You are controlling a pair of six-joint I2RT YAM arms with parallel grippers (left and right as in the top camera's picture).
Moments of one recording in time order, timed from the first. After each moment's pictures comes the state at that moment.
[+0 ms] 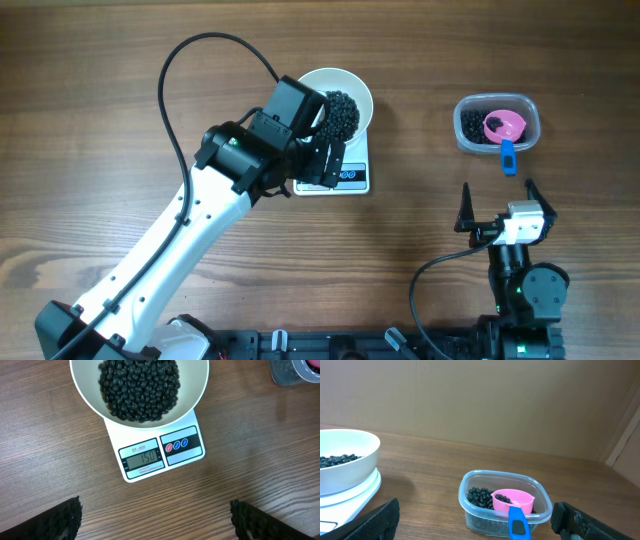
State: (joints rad) left arm -0.59 1.48 1.39 -0.99 -0.02 -0.30; right arm -0.04 0.02 0.01 0.00 -0.04 -0.14
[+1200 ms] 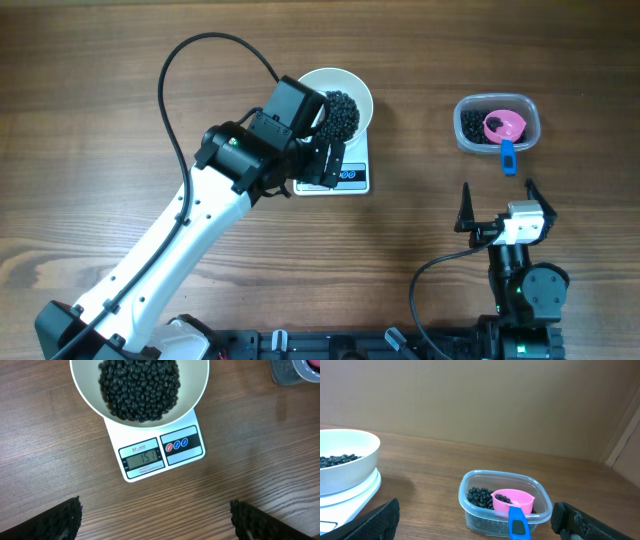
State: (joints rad) left arm -0.59 1.48 1.39 -0.99 -0.02 -0.30; right arm -0.04 0.02 0.01 0.00 -0.04 -0.14
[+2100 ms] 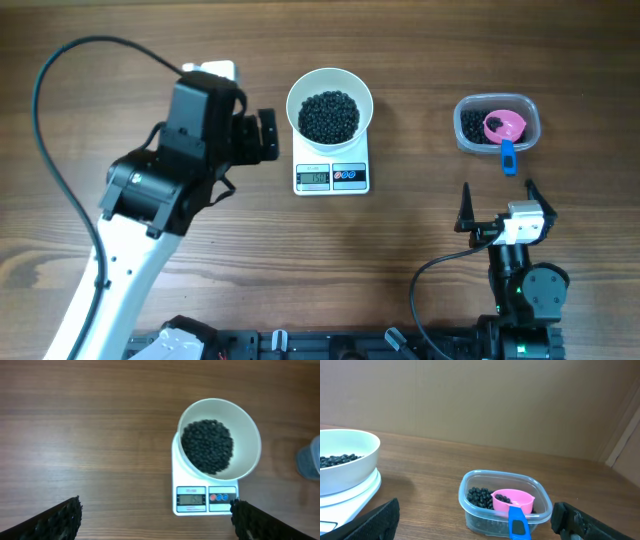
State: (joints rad) left arm -0.37 1.23 1.35 -0.95 -0.16 -0.36; right arm -0.04 0.02 0.01 0.00 -0.04 -0.14
